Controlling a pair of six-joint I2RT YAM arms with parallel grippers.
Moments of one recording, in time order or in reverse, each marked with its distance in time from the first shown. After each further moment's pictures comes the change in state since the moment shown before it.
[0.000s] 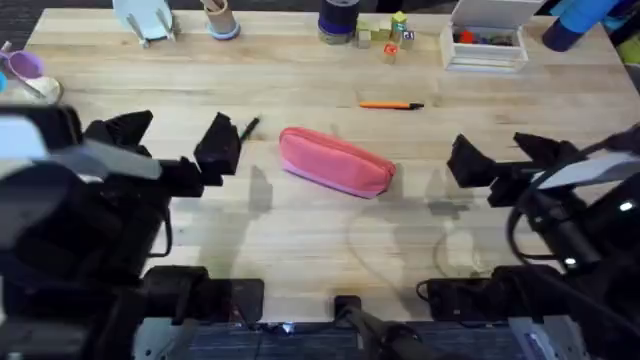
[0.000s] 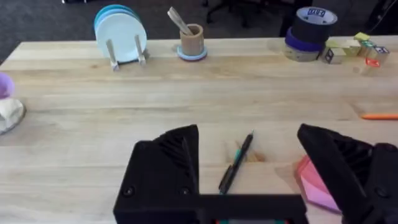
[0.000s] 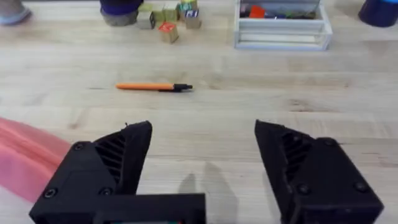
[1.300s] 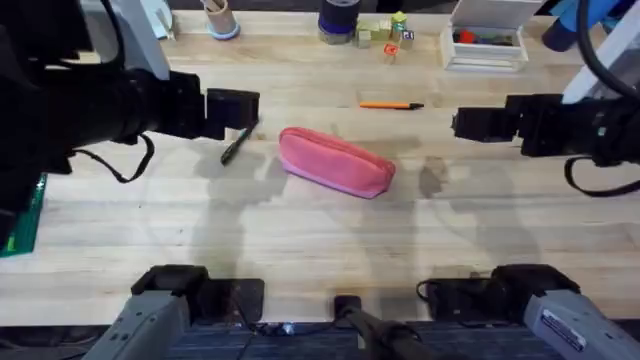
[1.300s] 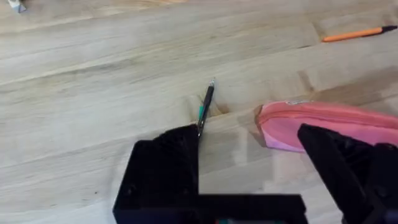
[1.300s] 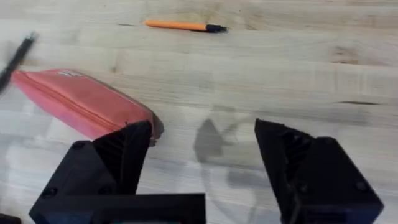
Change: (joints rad) left arm 0.000 0.746 0.585 -0.400 0.209 0.115; right arm 0.000 0.743 0.681 -0.498 -0.143 -0.001
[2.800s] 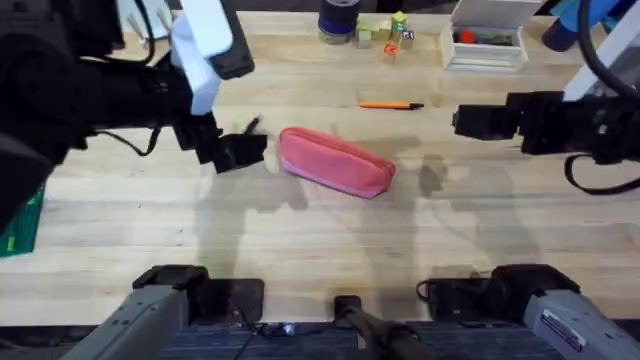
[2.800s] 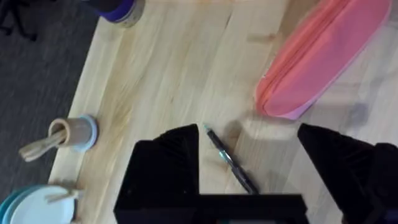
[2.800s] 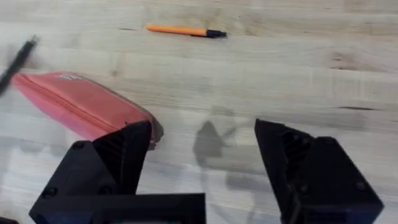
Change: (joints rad) left arm 0.000 0.127 0.000 0.002 0.294 1.047; right arm 0.000 0.000 0.000 0.018 0.000 -0.004
